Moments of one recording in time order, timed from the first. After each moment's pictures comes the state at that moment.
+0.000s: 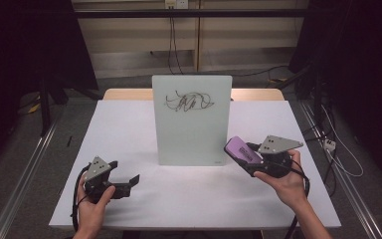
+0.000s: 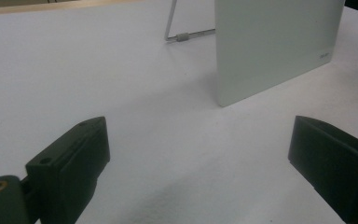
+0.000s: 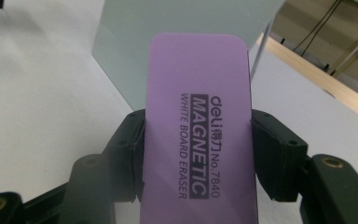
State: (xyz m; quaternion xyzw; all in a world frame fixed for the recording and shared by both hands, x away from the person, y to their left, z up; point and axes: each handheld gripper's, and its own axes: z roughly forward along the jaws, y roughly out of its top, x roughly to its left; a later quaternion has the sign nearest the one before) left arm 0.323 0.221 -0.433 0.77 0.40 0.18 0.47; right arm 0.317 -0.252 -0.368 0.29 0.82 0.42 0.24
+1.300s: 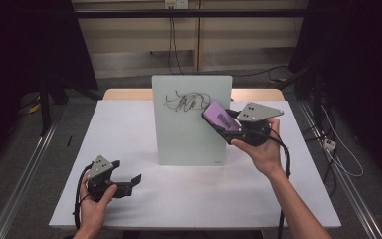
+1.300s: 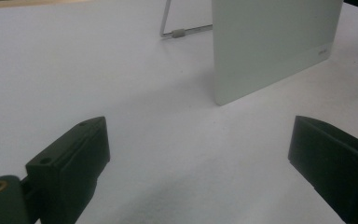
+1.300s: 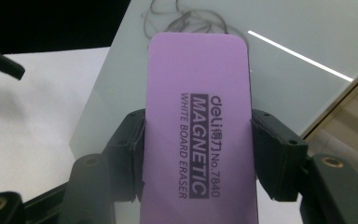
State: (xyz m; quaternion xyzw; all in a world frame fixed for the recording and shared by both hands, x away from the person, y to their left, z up) left arm 0.327 0.217 -0.435 0.77 0.40 0.17 0.47; right arm 0.372 -0.201 -0.313 0.26 0.79 0.48 0.29
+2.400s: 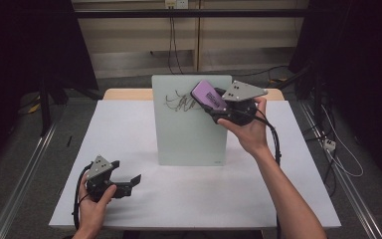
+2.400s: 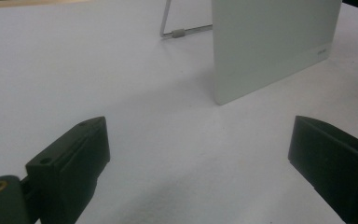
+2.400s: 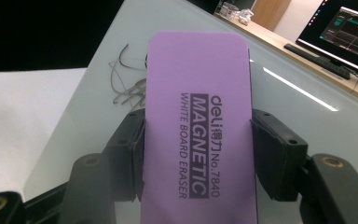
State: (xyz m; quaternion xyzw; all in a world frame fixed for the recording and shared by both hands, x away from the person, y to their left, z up) left arm 0.327 0.219 -0.435 0.77 0.40 0.17 0.47; right arm 0.410 -0.174 -0.287 0.23 0.78 0.47 0.34
